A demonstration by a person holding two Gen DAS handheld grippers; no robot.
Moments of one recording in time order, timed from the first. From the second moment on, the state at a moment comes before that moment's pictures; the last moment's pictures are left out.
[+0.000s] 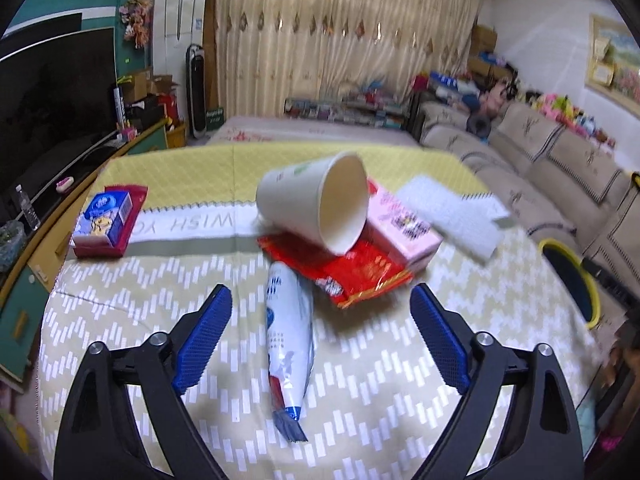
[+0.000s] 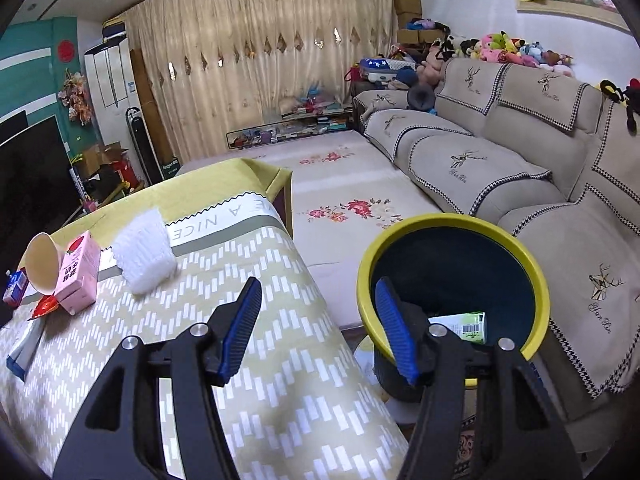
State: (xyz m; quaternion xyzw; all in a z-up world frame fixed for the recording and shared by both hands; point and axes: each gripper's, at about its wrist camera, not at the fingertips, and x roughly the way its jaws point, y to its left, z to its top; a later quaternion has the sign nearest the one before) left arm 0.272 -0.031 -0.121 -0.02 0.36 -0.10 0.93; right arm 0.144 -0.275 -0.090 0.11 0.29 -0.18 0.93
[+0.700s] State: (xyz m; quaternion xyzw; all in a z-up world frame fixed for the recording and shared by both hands) left arm 0.296 -0.032 -0.155 0.01 0.44 -0.08 0.90; right arm 0.154 -0.284 -0.092 0.12 0.31 -0.18 0.93
